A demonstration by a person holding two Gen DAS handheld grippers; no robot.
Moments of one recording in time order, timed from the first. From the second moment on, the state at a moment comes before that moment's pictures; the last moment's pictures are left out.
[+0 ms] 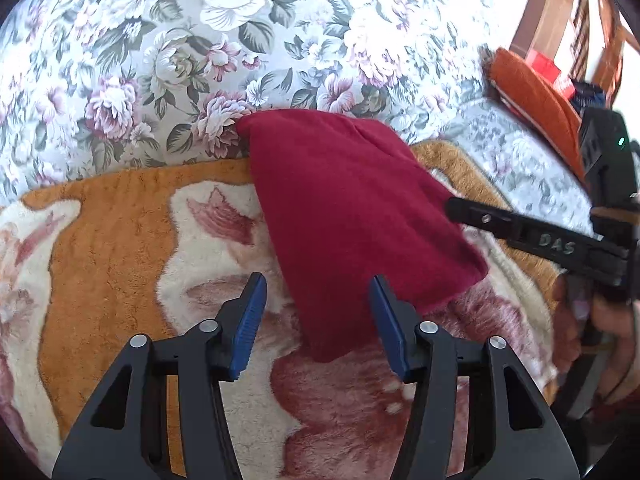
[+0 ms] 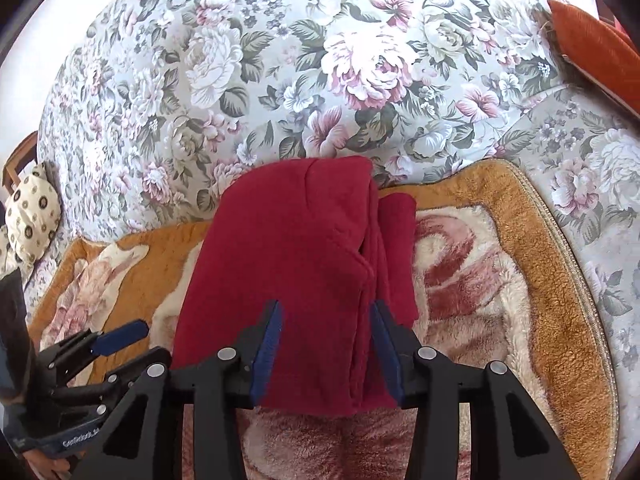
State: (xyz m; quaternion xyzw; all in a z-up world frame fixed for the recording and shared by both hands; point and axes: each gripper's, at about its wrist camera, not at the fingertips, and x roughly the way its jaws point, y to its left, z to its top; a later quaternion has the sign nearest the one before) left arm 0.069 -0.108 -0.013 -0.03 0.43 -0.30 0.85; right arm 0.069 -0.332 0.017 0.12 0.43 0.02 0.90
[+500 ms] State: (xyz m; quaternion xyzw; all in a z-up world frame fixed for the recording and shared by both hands) left arm 0.116 -0.158 -0.042 -0.04 0.47 -0.25 0.84; right arm 0.119 -0.347 -0.008 0.09 0.43 0.01 0.90
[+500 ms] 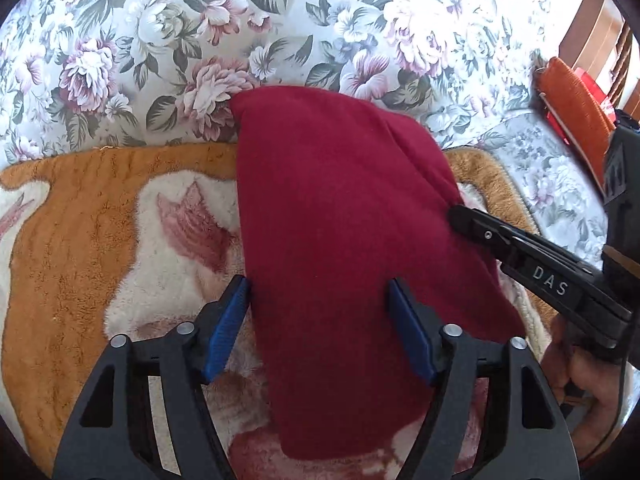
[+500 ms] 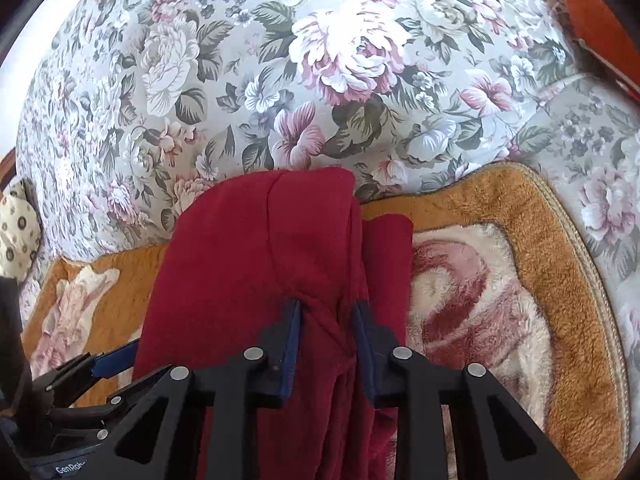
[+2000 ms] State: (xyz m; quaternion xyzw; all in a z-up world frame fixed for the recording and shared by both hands) left arm 0.107 -0.138 -0.026 -0.10 0.48 -0.25 0.84; right arm 0.101 -0.370 0.006 0.13 0.43 0.01 0.89
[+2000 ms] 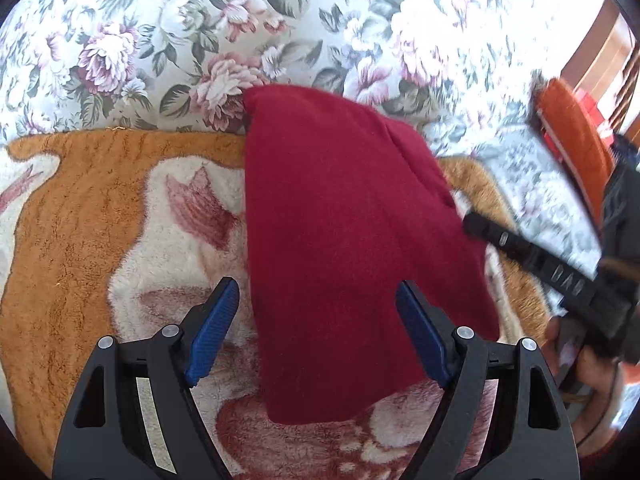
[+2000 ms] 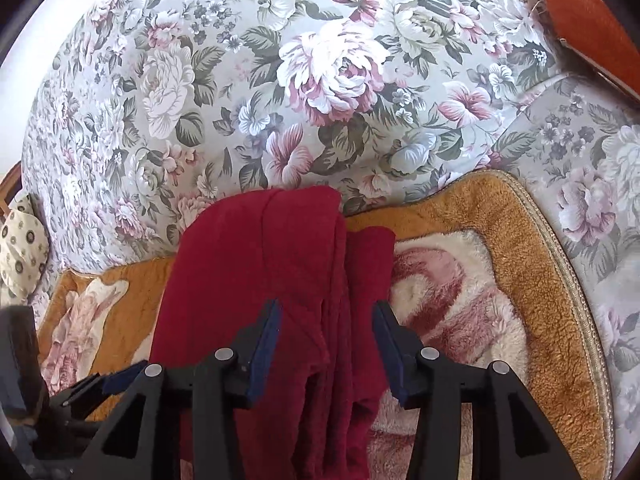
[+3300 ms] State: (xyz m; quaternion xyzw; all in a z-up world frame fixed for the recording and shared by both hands) left arm 0.013 -0.066 -0.012 -0.08 0.49 -0.27 0.83; right arm 0.022 -0.313 -0.004 0.24 0.42 0.16 0.86
